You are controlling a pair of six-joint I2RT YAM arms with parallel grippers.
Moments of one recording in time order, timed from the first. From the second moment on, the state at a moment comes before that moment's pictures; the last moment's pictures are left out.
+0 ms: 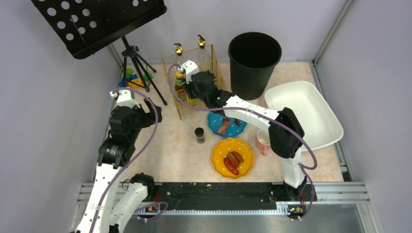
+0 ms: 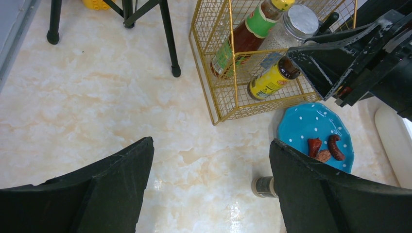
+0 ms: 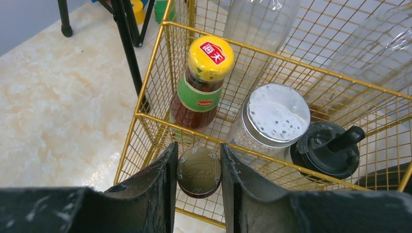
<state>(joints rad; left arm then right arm) -0.18 0.68 0.89 -0.55 -0.12 -0.37 0.88 1.99 1.68 0.03 0.22 -0.03</state>
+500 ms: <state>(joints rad) -0.17 0.68 0.89 -0.55 -0.12 -0.37 0.87 2.05 1.73 -0.03 0.23 0.04</state>
